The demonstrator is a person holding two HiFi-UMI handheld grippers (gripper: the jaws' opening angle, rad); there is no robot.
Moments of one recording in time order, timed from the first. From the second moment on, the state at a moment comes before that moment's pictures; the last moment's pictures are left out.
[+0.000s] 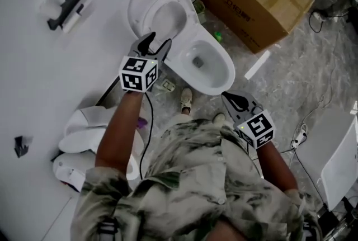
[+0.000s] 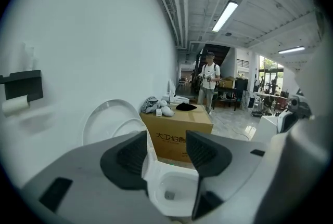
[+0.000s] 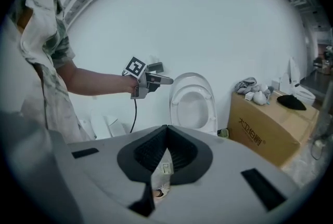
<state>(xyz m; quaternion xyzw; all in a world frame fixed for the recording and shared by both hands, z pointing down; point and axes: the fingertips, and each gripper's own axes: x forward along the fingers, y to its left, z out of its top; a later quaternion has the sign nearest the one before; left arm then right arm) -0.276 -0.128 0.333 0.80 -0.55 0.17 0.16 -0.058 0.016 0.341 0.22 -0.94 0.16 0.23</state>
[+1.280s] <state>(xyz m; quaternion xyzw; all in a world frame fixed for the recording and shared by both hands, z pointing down) -0.391 -0.305 0.418 0.79 -0.53 0.24 0.19 -0.144 -0.099 0.372 0.30 -0.90 0.20 0.26</state>
